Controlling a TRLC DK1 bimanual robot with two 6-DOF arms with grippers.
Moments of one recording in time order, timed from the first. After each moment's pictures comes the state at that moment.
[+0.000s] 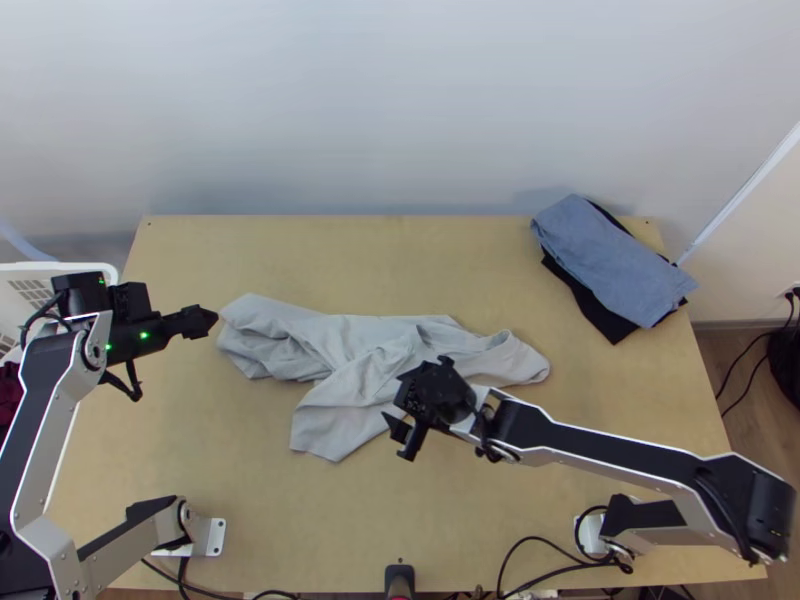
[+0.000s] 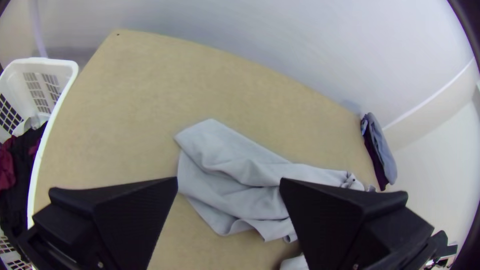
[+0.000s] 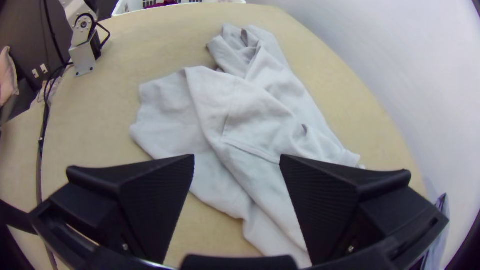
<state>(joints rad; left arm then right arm) 0.23 1.17 1.00 -0.68 0.40 -0.08 1.08 1.50 0.87 -0.02 0.07 -0.19</state>
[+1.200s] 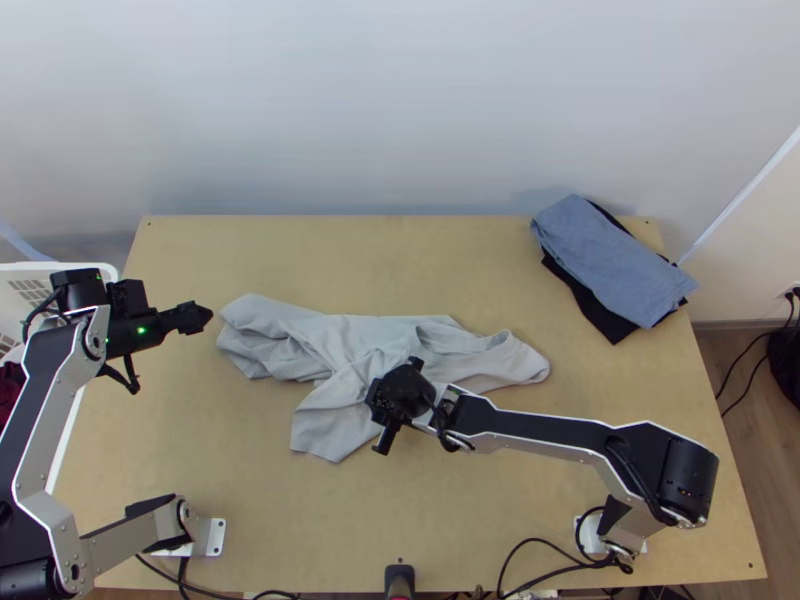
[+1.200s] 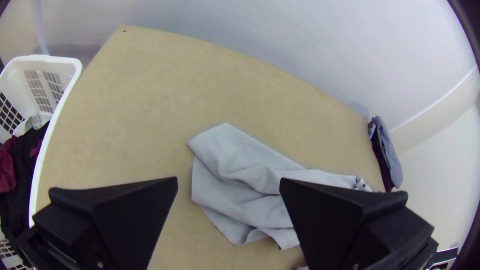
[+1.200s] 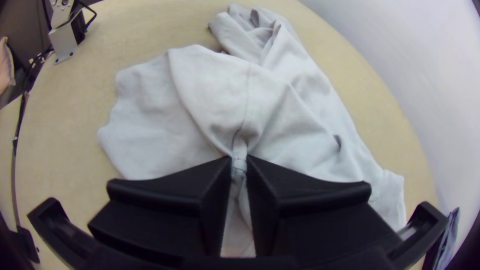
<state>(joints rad) 0.28 1.25 1.00 -0.63 0.41 -0.04 1.10 1.76 0.97 0.10 0.08 -0.21</state>
